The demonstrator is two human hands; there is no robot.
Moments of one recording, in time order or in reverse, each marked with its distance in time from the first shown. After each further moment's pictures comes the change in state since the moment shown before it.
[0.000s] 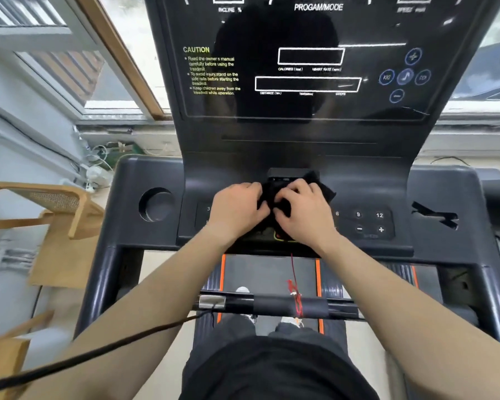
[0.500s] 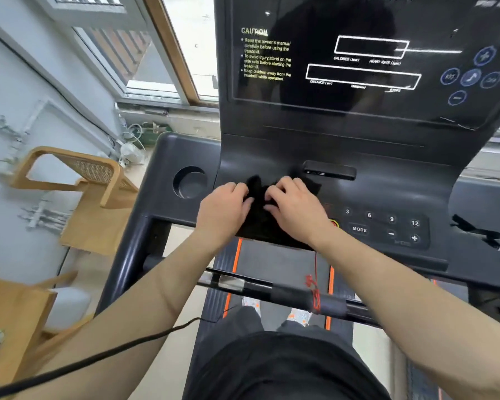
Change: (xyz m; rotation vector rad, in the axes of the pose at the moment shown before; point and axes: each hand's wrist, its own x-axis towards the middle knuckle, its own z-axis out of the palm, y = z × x) left_hand -0.066 -0.060 -0.002 0.021 0.136 -0.184; right_hand 0.011 -0.053 0.028 -0.034 -0.084 -0.395
